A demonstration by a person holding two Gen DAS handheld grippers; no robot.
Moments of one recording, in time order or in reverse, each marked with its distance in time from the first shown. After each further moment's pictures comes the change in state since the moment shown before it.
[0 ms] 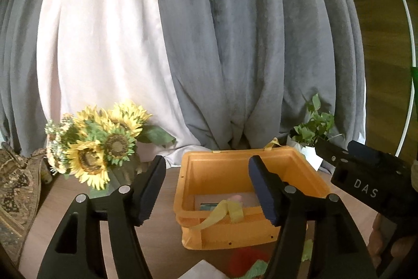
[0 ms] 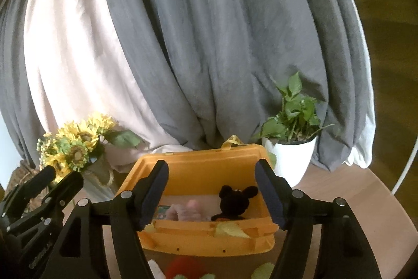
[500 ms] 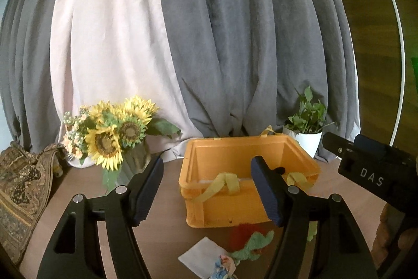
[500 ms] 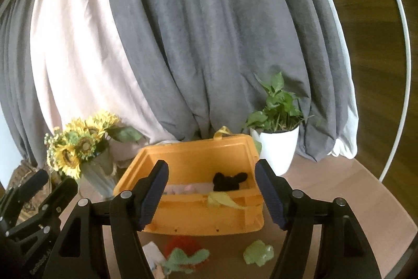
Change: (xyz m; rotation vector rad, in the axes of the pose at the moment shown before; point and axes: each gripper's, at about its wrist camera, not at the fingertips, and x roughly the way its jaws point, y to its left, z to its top) left arm -0.053 -0.008 -0.032 0.018 -0.010 0.027; right arm -0.054 -0.005 -0.029 0.009 -0.025 -0.024
